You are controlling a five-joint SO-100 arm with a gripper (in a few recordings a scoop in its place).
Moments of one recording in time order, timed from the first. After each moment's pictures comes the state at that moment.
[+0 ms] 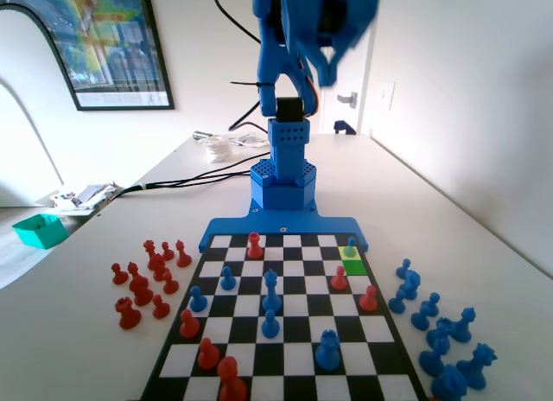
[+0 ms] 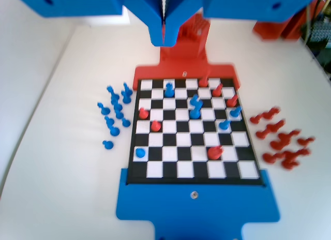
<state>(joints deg) -11.2 123.3 100.5 92.3 -78.4</state>
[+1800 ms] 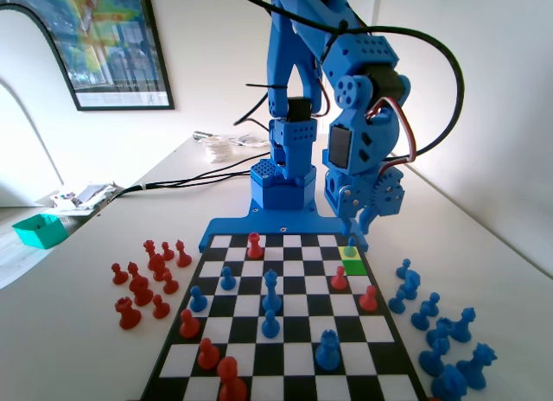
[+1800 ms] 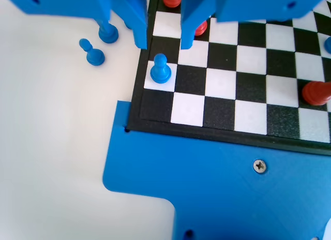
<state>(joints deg) -27.5 94.7 133.6 47.2 -70.0</state>
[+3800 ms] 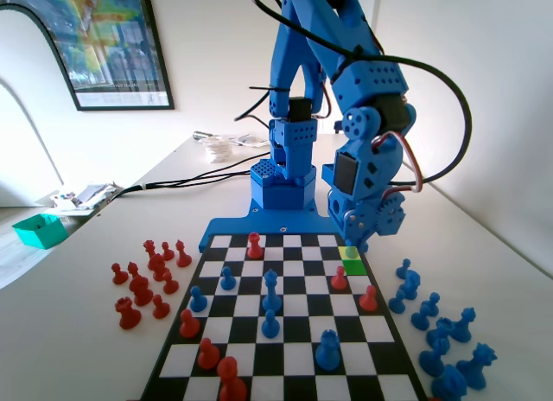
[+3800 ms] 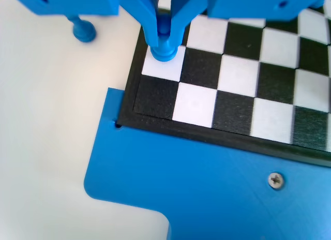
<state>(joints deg) -28.1 83.2 129.6 42.2 -72.7</state>
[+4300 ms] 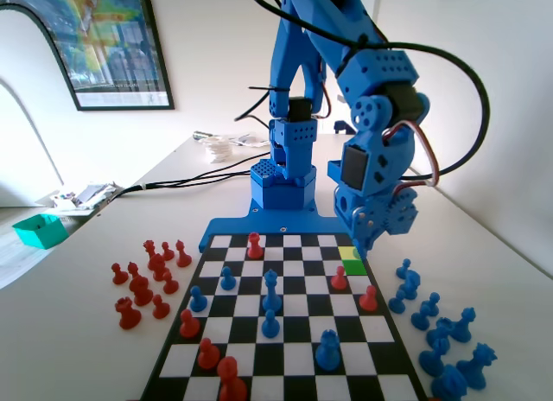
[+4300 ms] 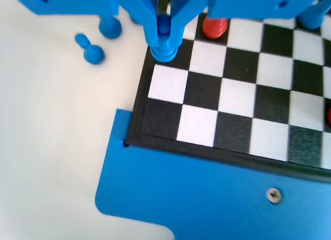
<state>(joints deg) -27.0 83.2 123.2 47.8 -72.7</state>
